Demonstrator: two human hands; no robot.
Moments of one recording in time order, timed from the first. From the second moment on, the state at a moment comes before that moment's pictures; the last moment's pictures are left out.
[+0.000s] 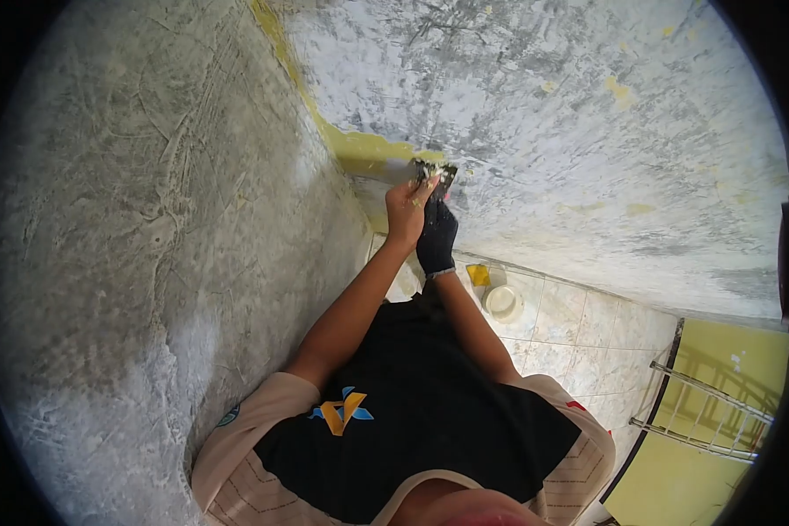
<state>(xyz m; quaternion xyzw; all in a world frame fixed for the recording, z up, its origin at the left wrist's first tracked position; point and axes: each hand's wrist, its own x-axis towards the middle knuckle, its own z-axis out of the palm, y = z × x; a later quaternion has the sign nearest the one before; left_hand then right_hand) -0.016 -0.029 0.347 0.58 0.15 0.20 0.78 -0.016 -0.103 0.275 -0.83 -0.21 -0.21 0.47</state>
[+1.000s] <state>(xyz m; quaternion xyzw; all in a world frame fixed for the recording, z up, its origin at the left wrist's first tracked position) -0.018 -0.043 0.312 0.41 0.23 0.11 0.87 -0.013 -0.139 0.290 -0.87 -0.26 -0.09 0.40</state>
